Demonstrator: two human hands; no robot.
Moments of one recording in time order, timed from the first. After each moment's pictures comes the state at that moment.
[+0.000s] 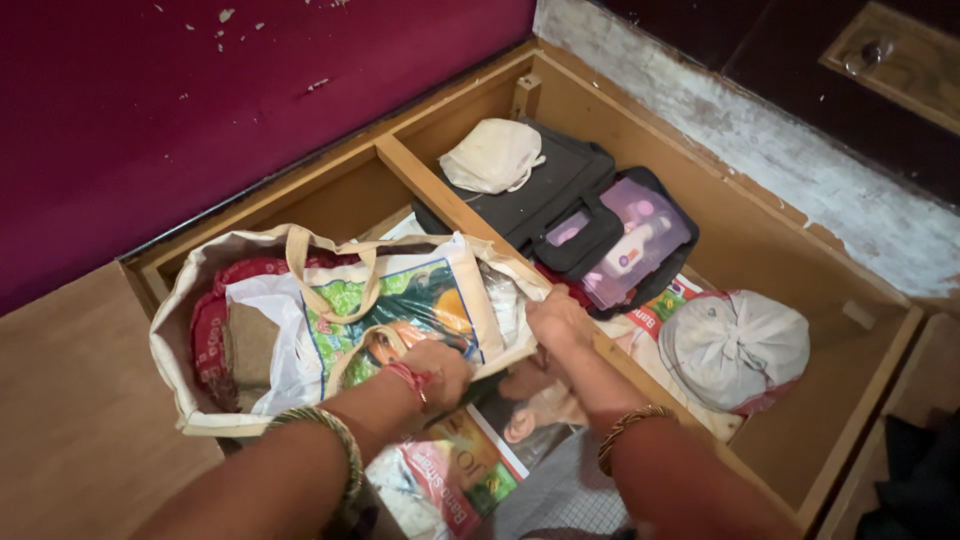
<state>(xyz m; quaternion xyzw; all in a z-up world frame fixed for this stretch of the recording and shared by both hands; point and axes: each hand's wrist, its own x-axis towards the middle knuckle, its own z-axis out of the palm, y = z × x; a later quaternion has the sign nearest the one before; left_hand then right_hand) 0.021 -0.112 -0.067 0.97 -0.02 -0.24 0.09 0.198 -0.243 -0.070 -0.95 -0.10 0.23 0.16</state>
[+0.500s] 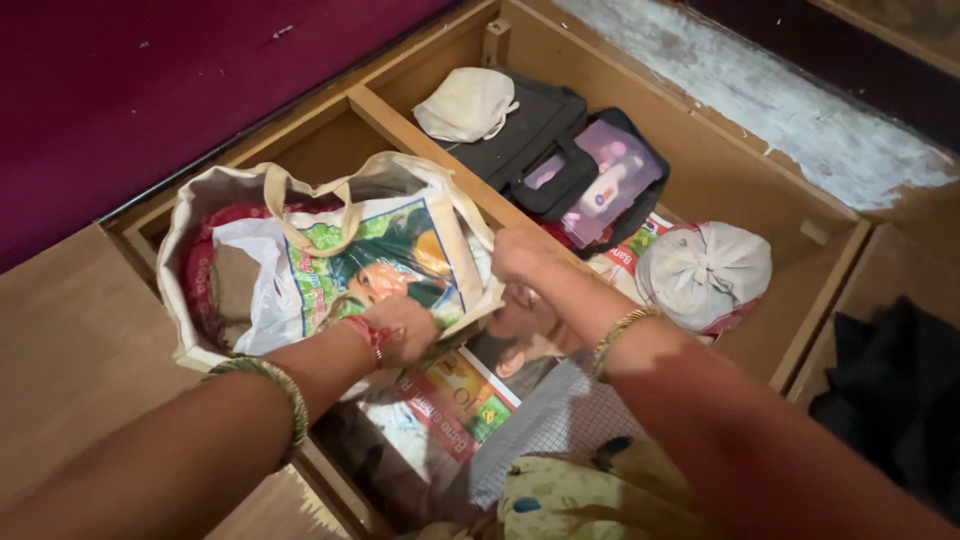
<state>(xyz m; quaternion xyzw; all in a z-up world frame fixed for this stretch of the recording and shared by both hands) -0.027 -0.098 -0.048 0.97 -0.11 -0.23 0.03 0.173 -0.228 -0.040 -0.91 -0.35 0.22 -0.03</state>
